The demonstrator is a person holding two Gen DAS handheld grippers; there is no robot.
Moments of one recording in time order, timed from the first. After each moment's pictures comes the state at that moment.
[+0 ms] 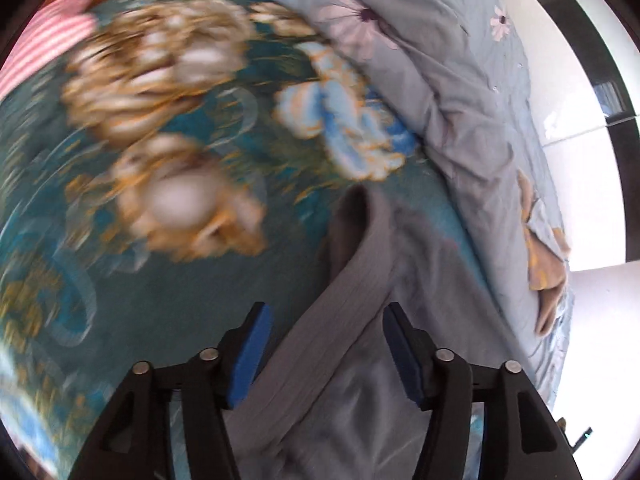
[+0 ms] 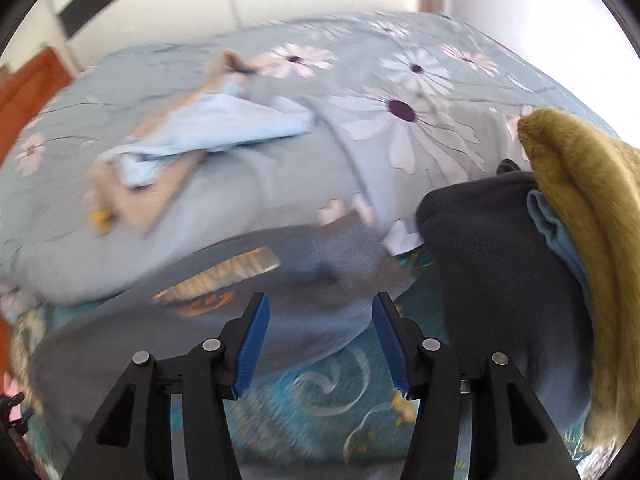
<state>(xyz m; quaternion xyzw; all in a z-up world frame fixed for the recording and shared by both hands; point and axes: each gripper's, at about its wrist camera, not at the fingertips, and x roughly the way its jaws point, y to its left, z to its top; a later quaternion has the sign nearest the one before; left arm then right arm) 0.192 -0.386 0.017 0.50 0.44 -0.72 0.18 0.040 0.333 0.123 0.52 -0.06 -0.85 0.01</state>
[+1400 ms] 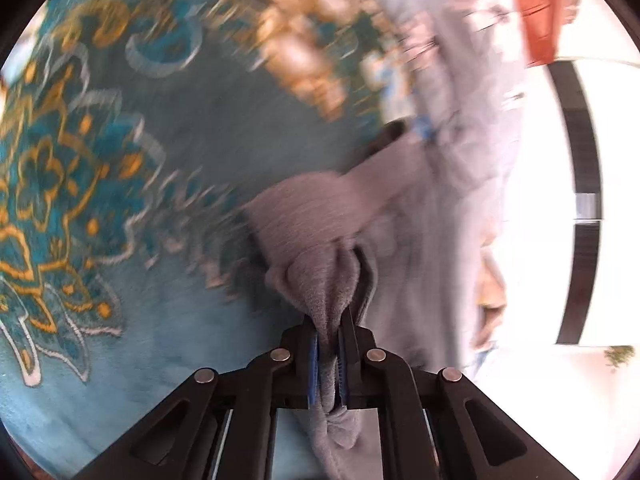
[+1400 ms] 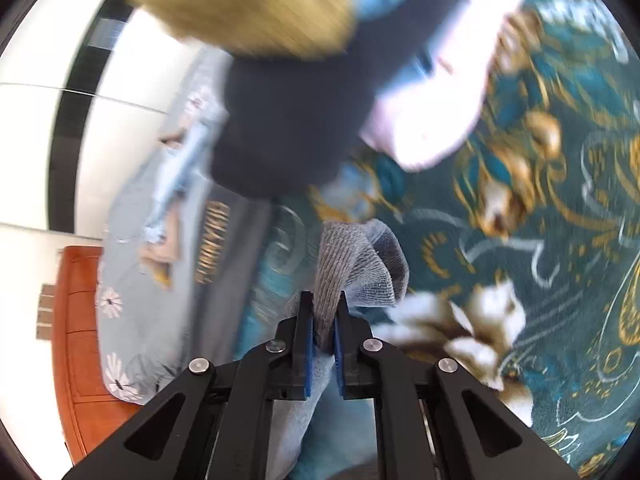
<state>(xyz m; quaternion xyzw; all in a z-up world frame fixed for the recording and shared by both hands) 0.329 -0.306 0.006 0.35 0.61 -0.69 0.17 0.219 0.456 0.075 0.46 -0.46 -0.76 -0.03</state>
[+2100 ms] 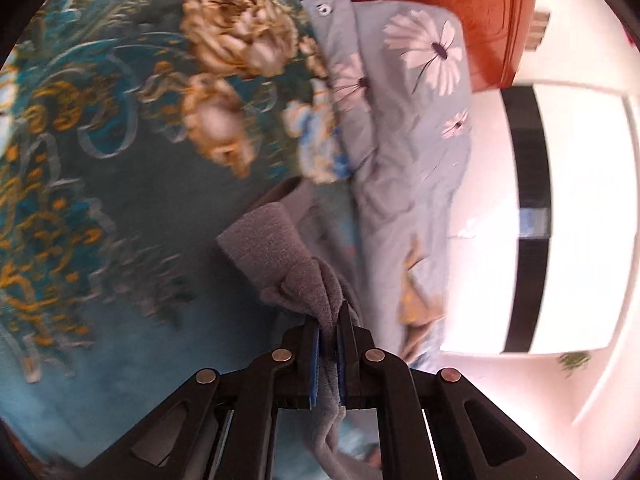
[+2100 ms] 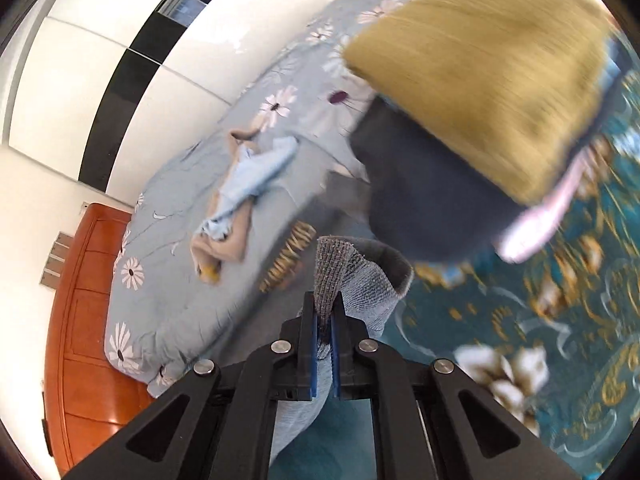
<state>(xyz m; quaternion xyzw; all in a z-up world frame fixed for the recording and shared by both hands) 0.303 -0.352 0.070 0.28 0.66 -0.68 0.12 0.157 0.425 0.157 0.45 -0.38 -0.81 0.03</state>
